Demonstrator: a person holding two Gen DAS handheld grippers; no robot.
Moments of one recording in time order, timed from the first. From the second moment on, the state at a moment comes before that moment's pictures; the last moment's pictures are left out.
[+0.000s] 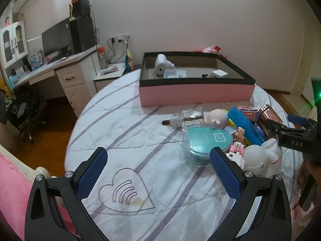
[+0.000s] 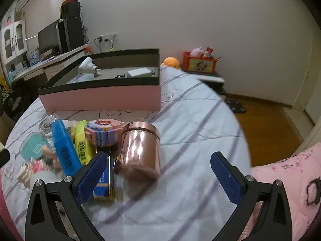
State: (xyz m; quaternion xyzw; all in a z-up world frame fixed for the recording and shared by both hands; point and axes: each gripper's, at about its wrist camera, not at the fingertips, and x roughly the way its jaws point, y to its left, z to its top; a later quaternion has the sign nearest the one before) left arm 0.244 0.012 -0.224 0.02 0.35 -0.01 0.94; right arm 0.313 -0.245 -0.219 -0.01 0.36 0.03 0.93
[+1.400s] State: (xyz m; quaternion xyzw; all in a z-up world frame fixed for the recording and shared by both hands) left arm 0.289 0.011 -0.262 -0.03 0.41 -0.05 0.91; right arm 0.338 -0.247 -0.235 -0.01 0.40 0.07 0.91
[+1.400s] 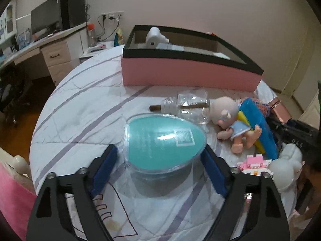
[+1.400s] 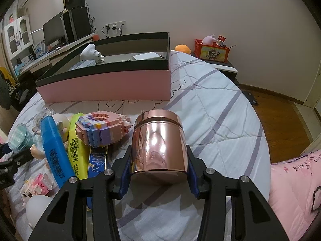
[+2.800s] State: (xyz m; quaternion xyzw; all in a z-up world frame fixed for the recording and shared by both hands) left arm 0.251 0.001 -0.130 0.00 0.19 -0.02 0.98; right arm 0.268 -0.201 -0.117 0.00 0.20 0.13 0.97
